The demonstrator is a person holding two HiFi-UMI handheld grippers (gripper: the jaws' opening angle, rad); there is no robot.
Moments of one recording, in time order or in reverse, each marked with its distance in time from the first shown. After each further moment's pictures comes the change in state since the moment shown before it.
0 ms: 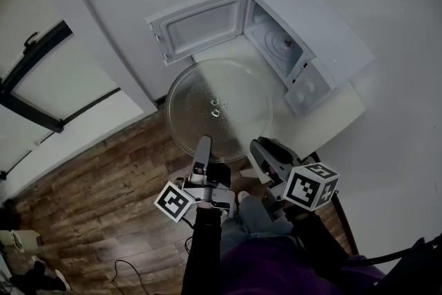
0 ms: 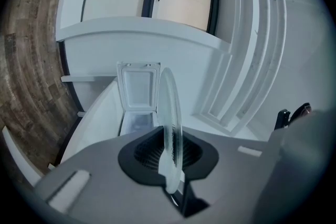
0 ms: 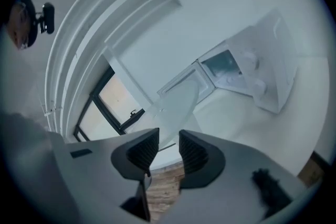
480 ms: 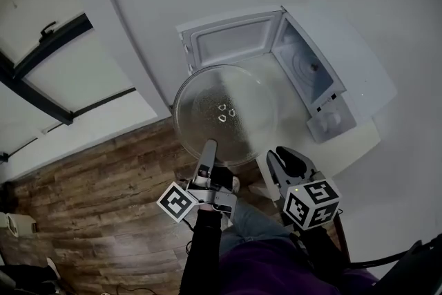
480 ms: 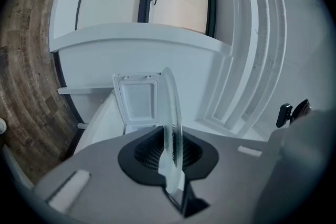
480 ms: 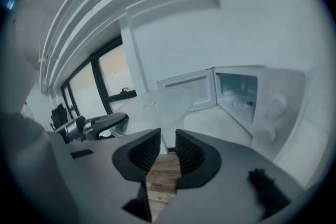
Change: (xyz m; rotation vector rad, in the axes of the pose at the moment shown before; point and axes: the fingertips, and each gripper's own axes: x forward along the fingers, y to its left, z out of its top) left arm 0.023 0.013 0.062 0.045 -0.034 0.017; right arm 0.048 -0.002 0.013 -0.409 0.100 -0.151
